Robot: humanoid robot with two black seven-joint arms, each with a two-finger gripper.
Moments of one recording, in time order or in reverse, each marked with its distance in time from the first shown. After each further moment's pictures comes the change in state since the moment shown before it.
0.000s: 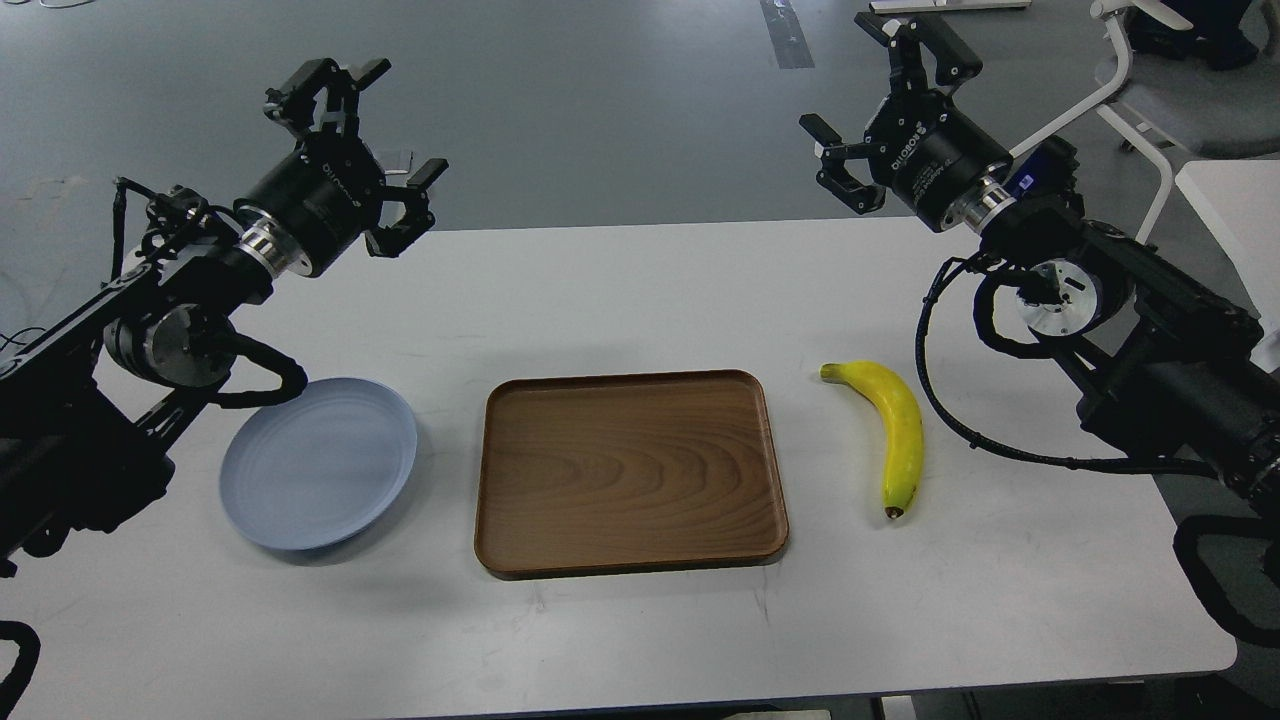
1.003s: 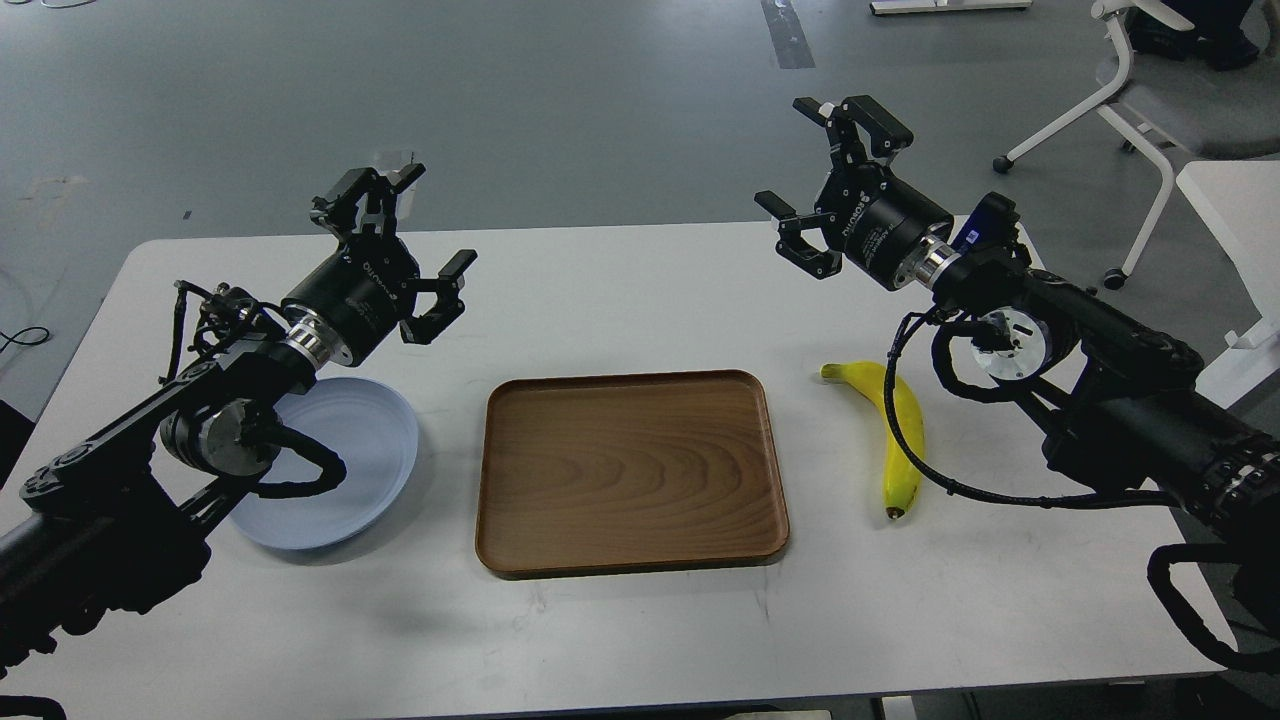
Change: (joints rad) left arm 0.115 -0.044 0.037 -0.002 0.044 0.025 -0.026; right arm -0.019 0.049 -0.091 -0.008 -0.007 -0.024 -0.011
